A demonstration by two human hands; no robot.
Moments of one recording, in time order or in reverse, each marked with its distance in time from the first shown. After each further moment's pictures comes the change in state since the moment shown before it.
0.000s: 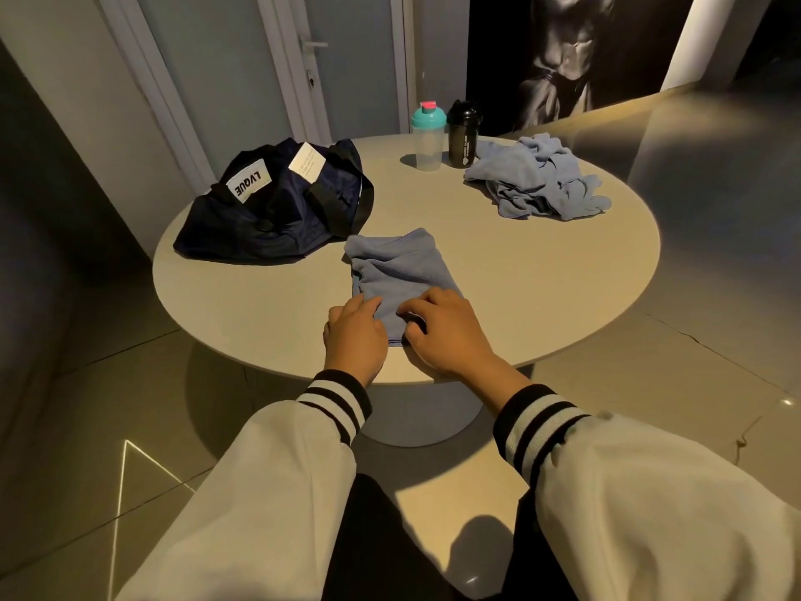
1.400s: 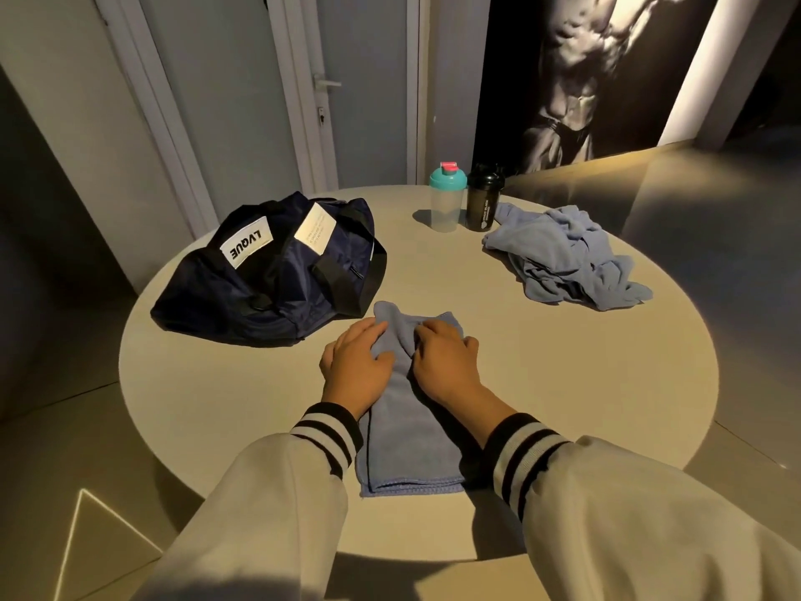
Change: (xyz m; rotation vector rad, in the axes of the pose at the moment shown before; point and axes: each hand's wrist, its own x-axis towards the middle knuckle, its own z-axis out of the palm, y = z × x) left_hand 0.155 -0.022 0.007 -0.161 -0.022 0.031; right_hand 0.155 0.024 0.026 -0.084 -0.073 0.209
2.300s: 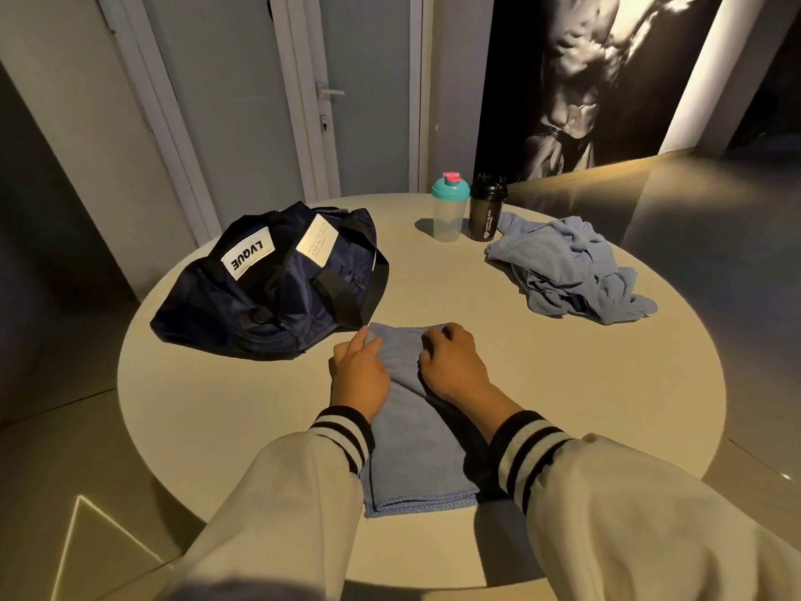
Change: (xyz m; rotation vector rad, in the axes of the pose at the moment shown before) left_hand 0.024 -0.010 0.018 -0.001 -0.004 -0.059; right_hand 0.025 0.019 0.003 0.074 -0.042 0.072
